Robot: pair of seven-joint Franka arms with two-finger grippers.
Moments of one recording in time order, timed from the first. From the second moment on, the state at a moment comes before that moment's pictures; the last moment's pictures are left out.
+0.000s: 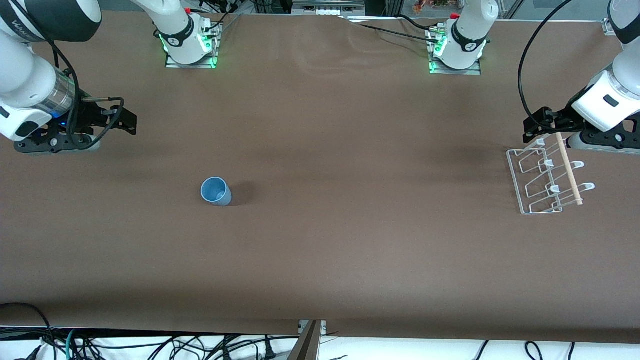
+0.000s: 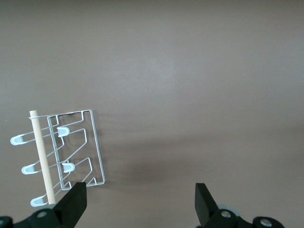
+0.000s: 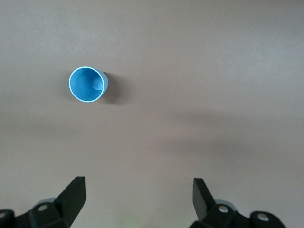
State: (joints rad) left arm 0.02 -0.01 -0.06 -1.72 0.00 1.74 0.04; right arm 0.22 0.08 -0.08 -1.61 -0.04 1.59 0.04
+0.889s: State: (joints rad) left arm 0.02 -0.01 -0.06 -1.72 0.00 1.74 0.04; right arm 0.22 0.08 -0.09 -1.61 -0.03 1.55 0.04
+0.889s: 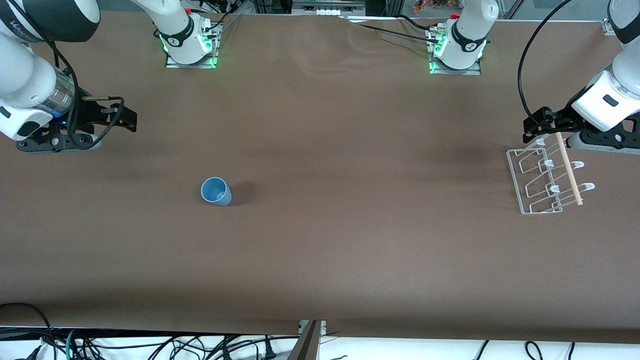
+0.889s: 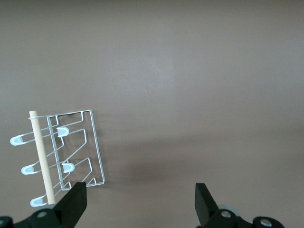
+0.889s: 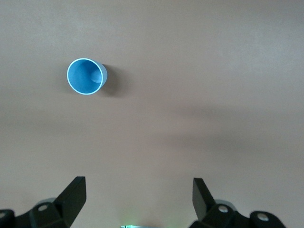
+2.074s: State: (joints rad) left arm 0.02 -0.01 -0.09 -1.72 0.00 1.74 0.04; right arm 0.22 0.10 -0.09 -1.61 0.08 1.51 0.06
